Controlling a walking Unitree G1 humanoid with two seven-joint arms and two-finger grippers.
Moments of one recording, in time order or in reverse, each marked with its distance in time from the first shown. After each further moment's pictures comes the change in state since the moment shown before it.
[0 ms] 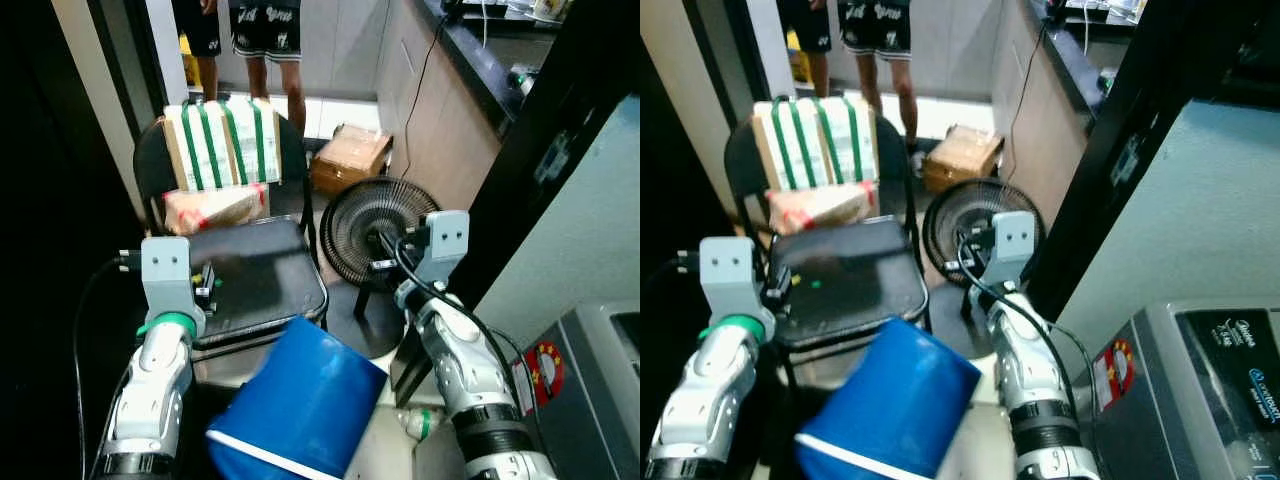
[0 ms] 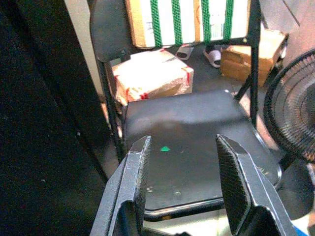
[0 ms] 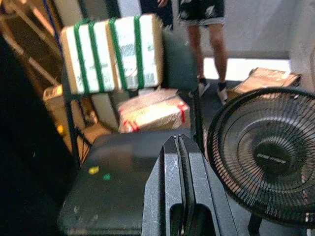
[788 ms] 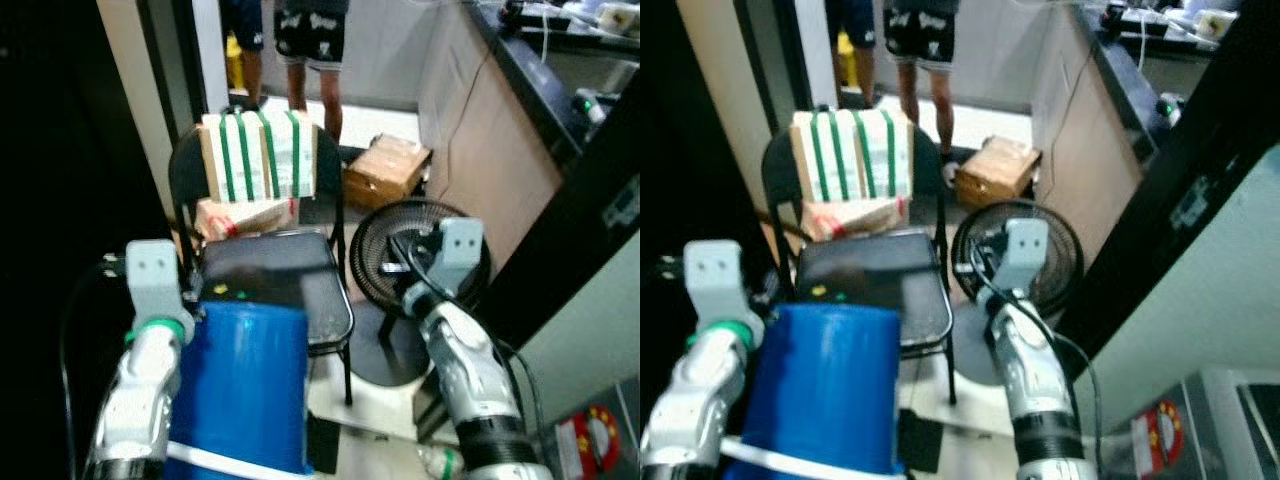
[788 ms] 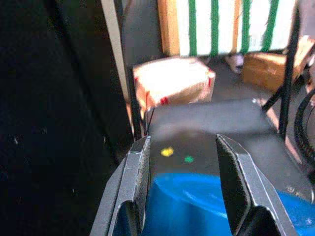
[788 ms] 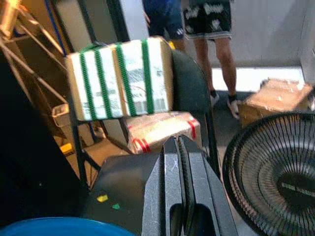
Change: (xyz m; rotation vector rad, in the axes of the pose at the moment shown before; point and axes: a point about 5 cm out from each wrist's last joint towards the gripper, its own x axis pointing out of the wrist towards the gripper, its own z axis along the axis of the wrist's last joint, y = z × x) left arm -0.007 -0.002 -0.011 0.016 0.036 -0.012; right arm -0.008 -0.006 0.004 0.057 -0.035 -0.072
